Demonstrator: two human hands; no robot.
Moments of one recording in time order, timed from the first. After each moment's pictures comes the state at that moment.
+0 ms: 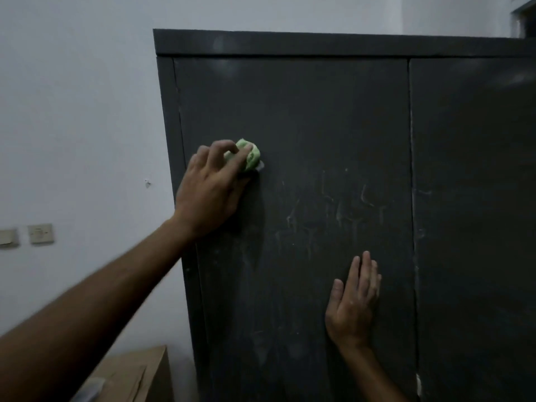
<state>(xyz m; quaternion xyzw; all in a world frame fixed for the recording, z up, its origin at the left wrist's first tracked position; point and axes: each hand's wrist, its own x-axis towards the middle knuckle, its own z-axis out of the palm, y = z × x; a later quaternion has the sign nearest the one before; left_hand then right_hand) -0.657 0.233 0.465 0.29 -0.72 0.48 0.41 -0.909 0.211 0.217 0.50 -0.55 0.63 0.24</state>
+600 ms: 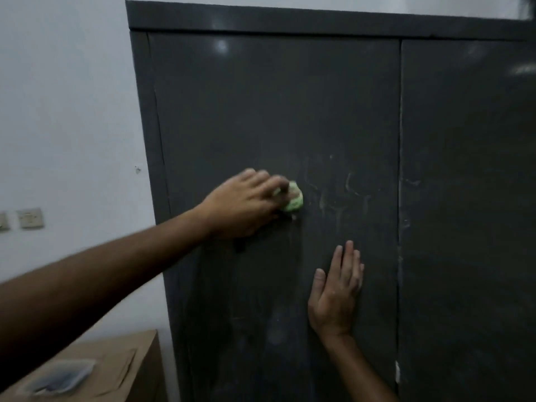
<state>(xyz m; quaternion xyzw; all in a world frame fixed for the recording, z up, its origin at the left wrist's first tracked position) -0.722 0.233 0.442 0.14 -0.79 0.57 0.18 -0.914 0.219 0.219 0.51 -0.55 0.61 0.24</state>
